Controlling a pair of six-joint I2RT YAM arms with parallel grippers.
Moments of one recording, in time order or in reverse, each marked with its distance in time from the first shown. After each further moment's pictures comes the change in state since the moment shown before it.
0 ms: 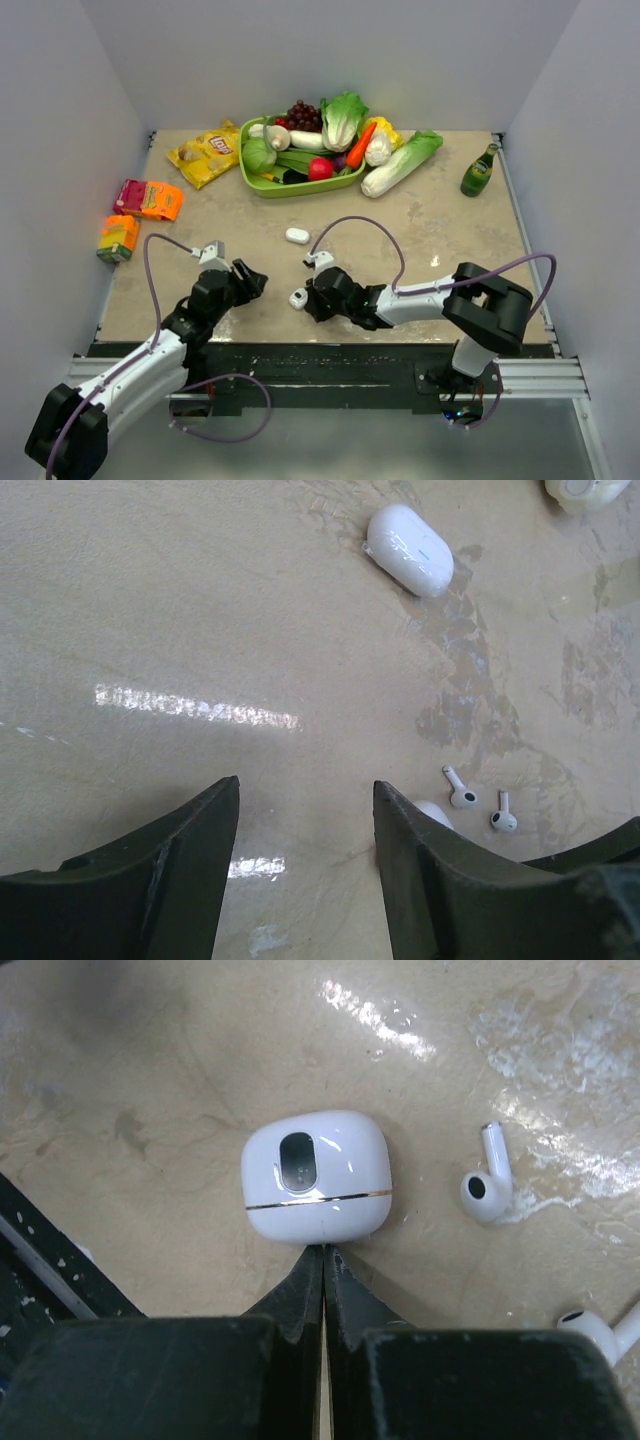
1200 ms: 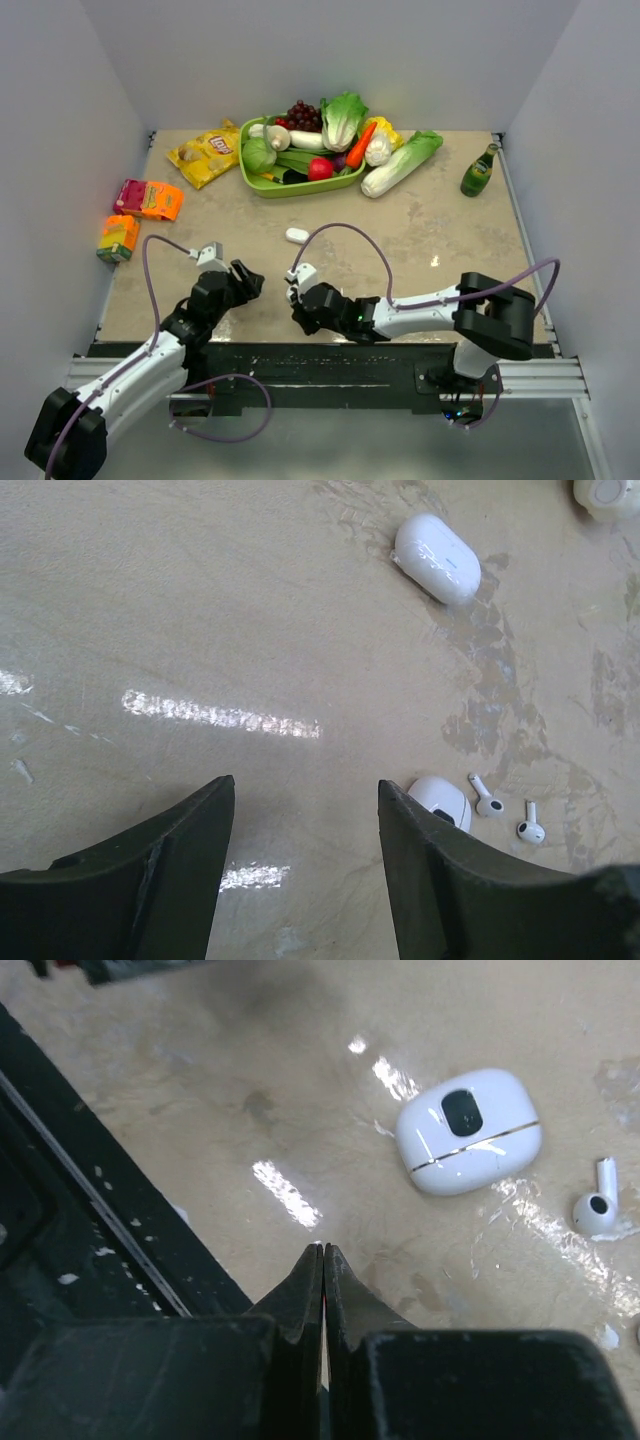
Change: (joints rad) left arm -0.004 -0.027 -0.005 -0.035 -0.051 0.025; right arm 0.157 -0.068 0.050 -0.012 0.111 -0.105
